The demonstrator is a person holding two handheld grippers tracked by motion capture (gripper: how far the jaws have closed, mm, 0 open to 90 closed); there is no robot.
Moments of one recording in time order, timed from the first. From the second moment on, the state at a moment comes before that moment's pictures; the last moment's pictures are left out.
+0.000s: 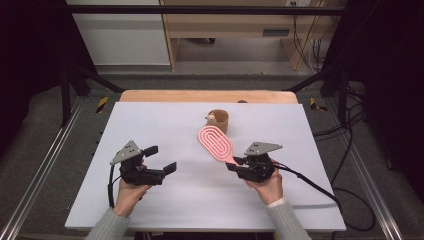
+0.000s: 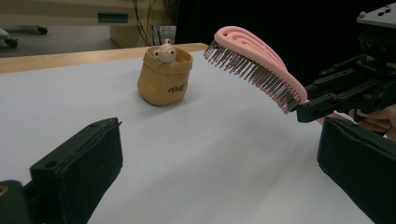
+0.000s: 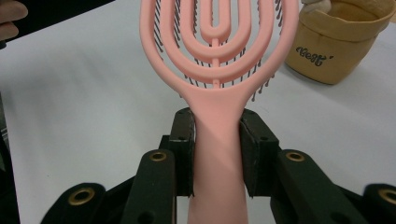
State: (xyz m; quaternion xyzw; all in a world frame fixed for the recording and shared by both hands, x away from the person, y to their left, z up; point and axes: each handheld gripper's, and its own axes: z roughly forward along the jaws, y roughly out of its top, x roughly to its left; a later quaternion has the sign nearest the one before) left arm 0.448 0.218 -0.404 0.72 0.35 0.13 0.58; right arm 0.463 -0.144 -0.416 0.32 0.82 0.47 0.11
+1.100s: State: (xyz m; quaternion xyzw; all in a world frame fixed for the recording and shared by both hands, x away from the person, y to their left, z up) left arm 0.461 0.162 -0.398 0.72 0.34 0.10 0.60; right arm 0.462 -0.146 -0.413 0.32 0.81 0.47 0.12
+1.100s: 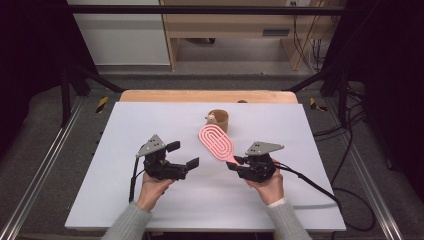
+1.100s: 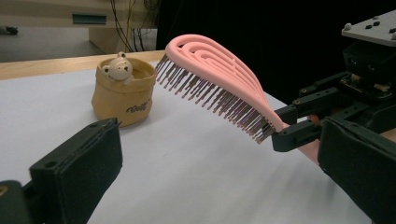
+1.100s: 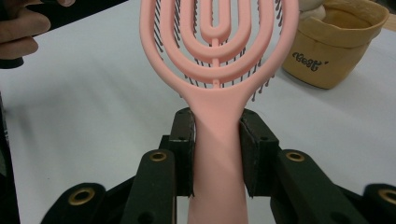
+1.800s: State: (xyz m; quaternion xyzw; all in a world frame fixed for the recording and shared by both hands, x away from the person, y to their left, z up) left arm 0.473 0.132 -0.398 0.71 0.36 0.09 0.60; right arm 0.461 -0.147 -0.412 0.32 0.81 0.47 0.12
